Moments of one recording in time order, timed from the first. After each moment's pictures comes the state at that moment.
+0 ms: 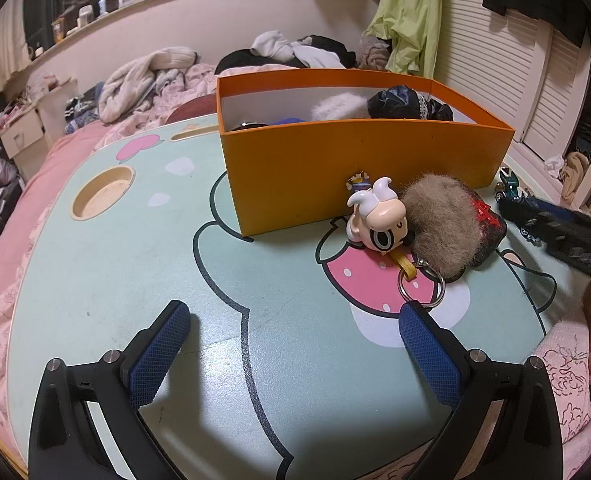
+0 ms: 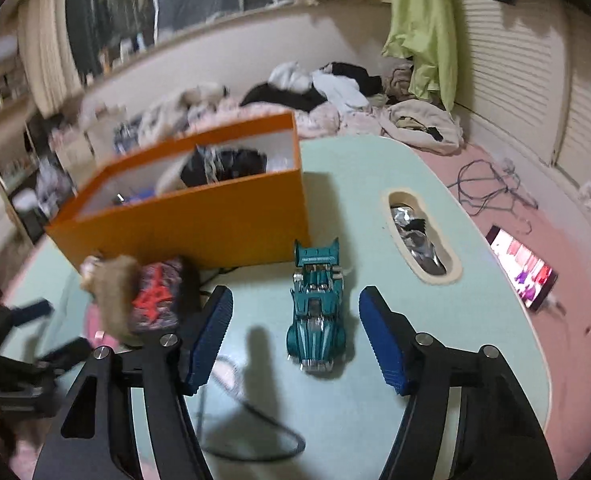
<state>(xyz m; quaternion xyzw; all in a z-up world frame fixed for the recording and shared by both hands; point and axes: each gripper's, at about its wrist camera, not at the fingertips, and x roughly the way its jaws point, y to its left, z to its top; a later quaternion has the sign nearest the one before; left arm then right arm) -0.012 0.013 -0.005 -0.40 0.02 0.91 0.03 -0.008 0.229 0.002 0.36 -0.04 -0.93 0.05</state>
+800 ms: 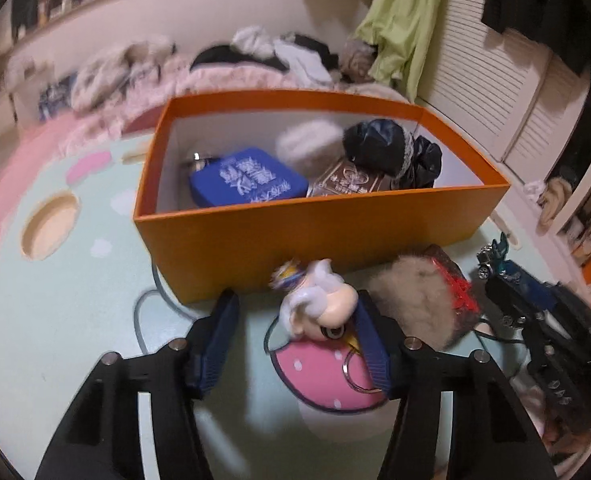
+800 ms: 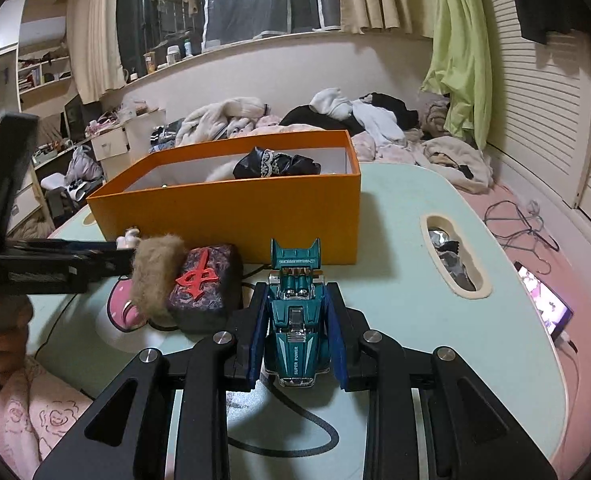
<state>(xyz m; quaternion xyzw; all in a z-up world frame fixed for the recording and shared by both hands) -0.057 0.037 0.017 -0.41 -0.02 0.91 0.09 0.024 0.219 -0.003 0.29 -0.01 -0.95 0.11</state>
